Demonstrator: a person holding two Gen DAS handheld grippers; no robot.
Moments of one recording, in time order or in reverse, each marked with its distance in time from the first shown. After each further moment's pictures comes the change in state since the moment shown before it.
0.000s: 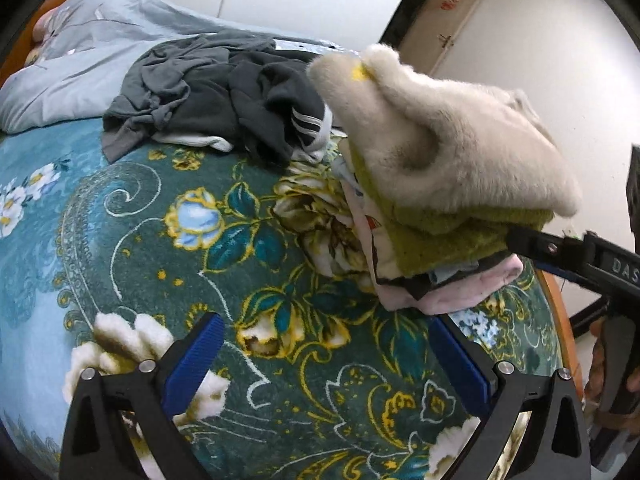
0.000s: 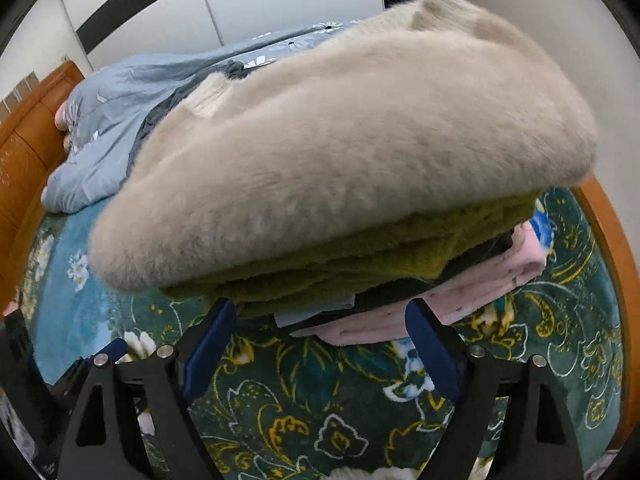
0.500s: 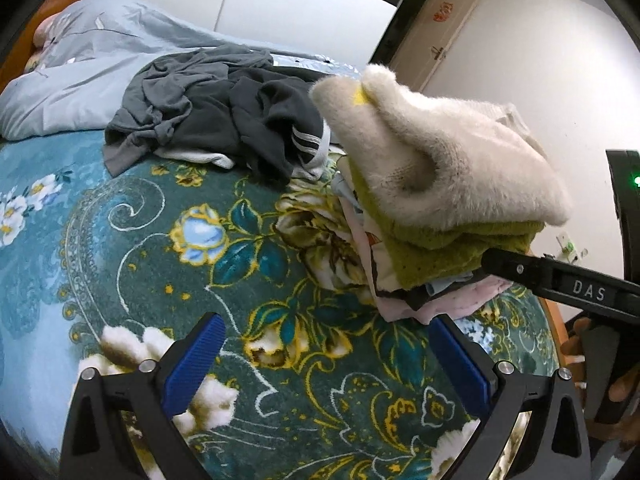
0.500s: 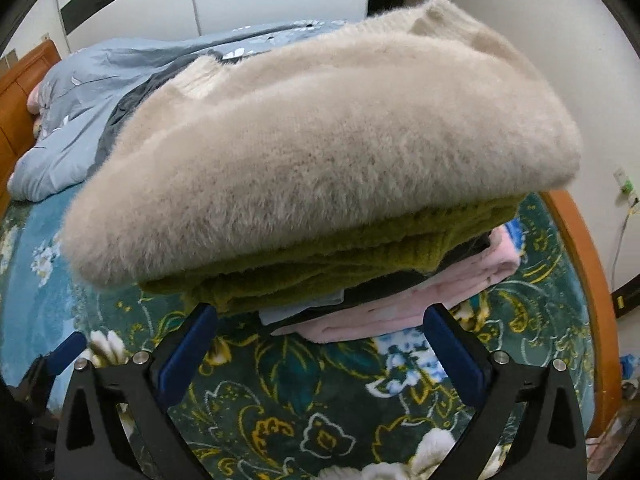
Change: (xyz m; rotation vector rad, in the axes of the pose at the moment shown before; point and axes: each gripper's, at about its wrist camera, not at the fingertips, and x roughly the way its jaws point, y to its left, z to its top) left arm -0.012 0.008 0.004 0.013 -0.042 -0.027; right arm 0.000 0.018 -0.005 -0.004 -0.025 -0.167
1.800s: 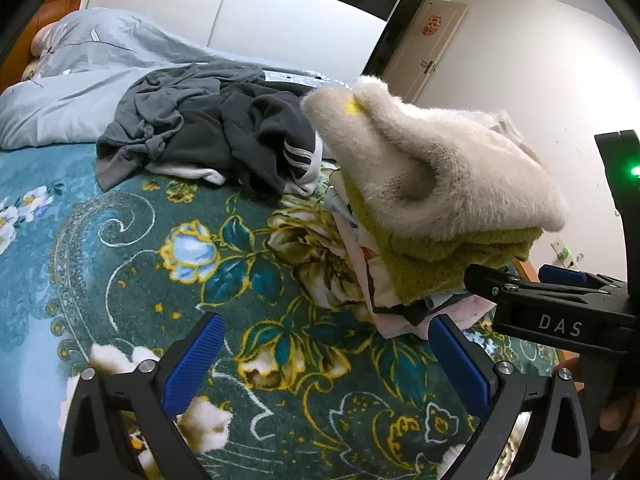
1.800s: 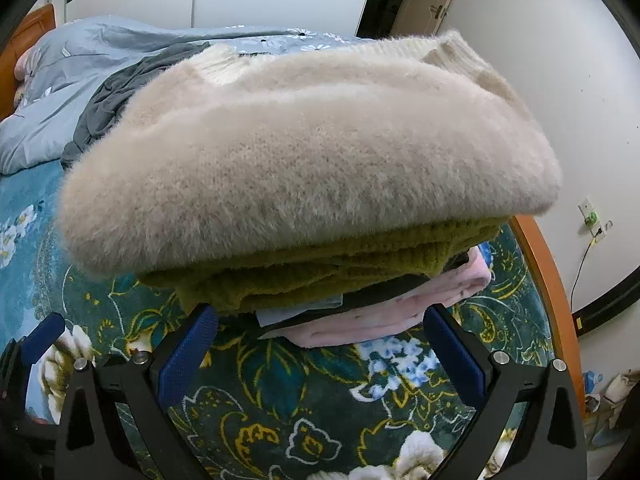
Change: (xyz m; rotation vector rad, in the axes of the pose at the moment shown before) left arm 0.009 0.002 -0.003 0.007 -0.080 -0.022; right arm 0.005 0.037 -0.007 -0.094 -0.019 -0.162
